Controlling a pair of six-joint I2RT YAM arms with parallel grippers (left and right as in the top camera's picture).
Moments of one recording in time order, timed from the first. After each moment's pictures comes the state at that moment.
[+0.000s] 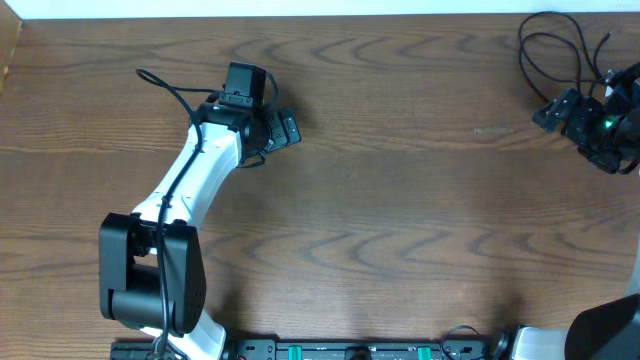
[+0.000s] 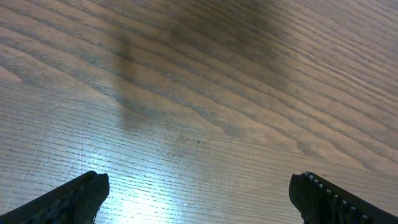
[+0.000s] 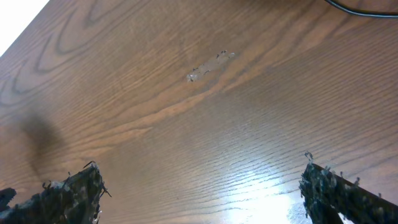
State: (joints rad) left arm -0.19 1.78 1.28 -0.67 0.07 -0.52; right arm -0.36 1.55 1.46 -1.04 -0.34 0.25
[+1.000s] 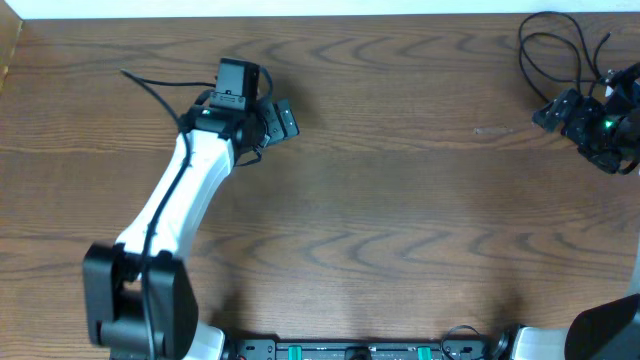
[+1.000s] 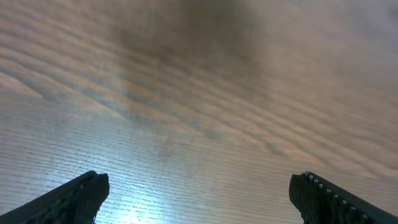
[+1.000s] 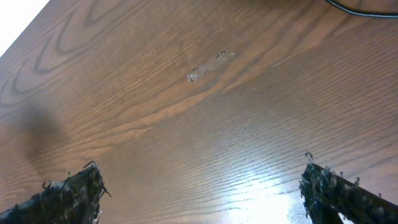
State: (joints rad) left arm -0.19 1.66 1.28 -0.67 0.07 -0.52; right arm -0.36 1.55 1.46 -1.04 -0.34 0.25
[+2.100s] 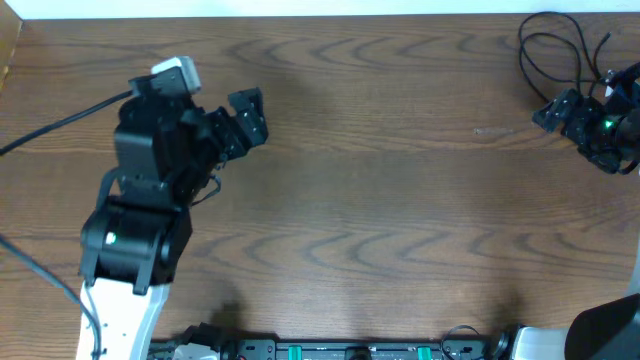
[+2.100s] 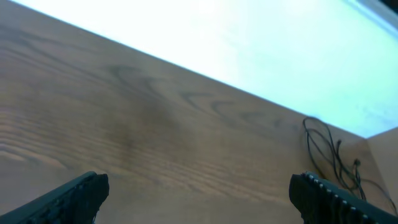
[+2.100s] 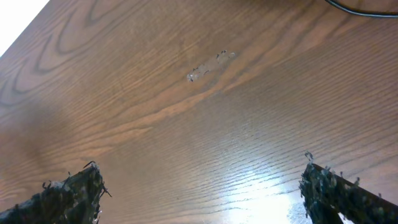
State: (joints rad) left arm -0.19 1.06 1.27 -0.68 0.03 -0.52; right arm -0.36 1.55 1.46 -1.04 -0.34 0.25
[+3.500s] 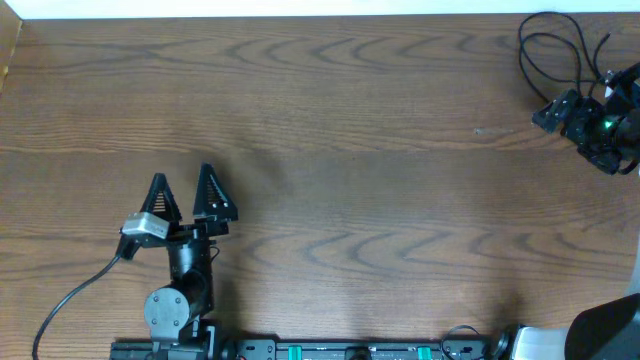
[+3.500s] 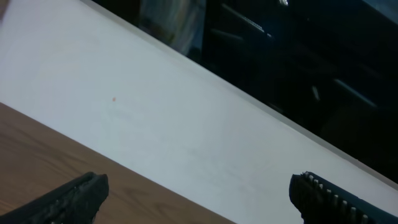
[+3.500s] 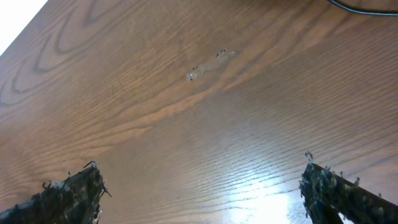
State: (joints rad) left arm -0.09 0.34 0.07 0.56 -0.17 -0.52; right arm -0.36 1.55 1.46 -1.04 -0.34 0.25
